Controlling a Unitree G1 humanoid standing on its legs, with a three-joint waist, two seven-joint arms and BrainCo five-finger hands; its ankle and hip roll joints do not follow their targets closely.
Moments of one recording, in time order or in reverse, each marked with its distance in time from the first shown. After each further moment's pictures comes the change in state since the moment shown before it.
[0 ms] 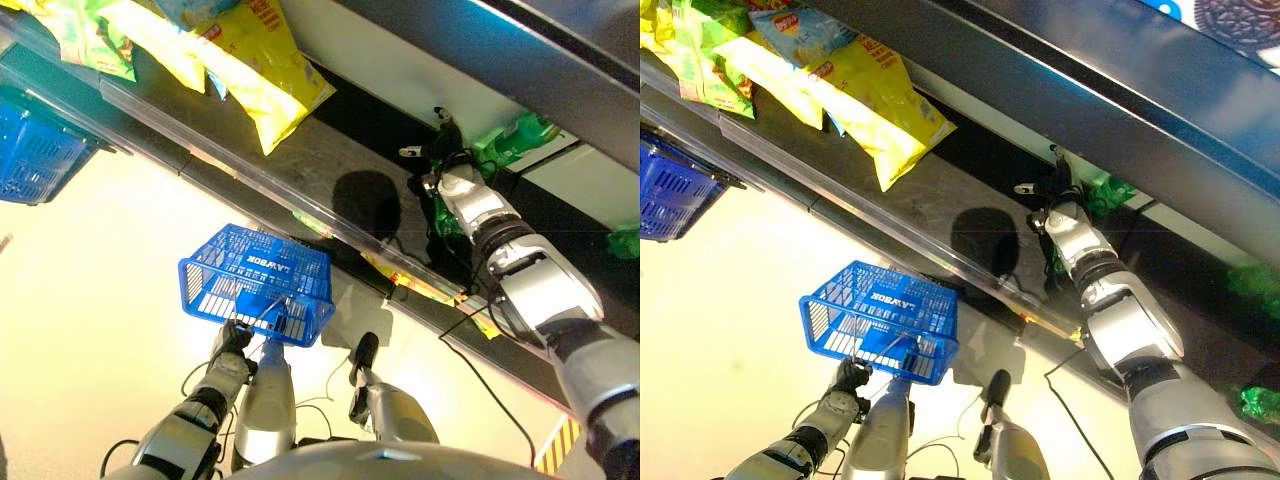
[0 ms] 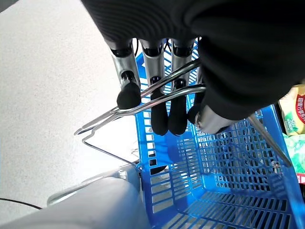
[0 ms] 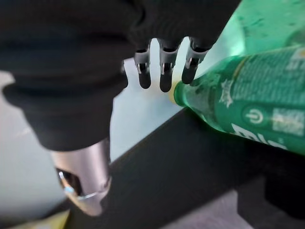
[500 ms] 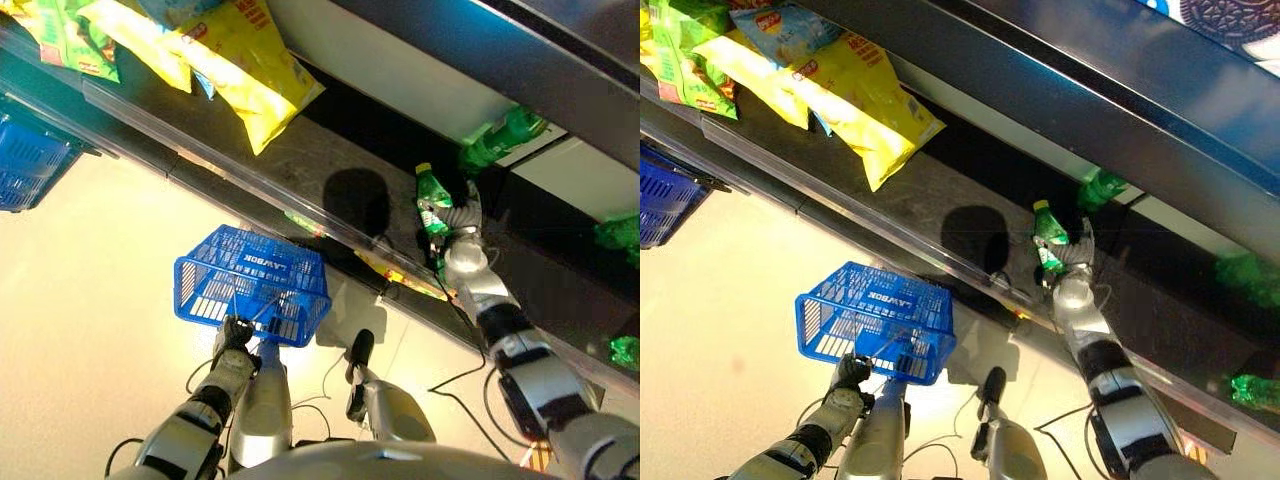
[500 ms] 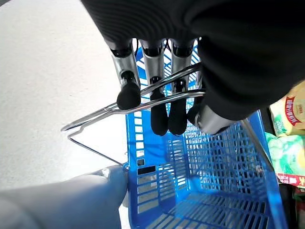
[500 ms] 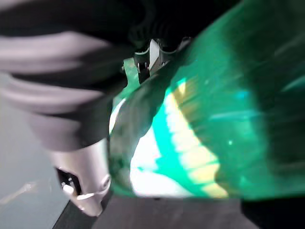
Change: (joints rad) left arm 0.009 -0.016 0.003 -0.059 -0.008 0.024 0.052; right arm 0.564 0.048 -0.176 -0.466 0.014 -0.084 -0.126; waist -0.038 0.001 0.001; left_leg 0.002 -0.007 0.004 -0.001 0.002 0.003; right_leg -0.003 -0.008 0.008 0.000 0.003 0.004
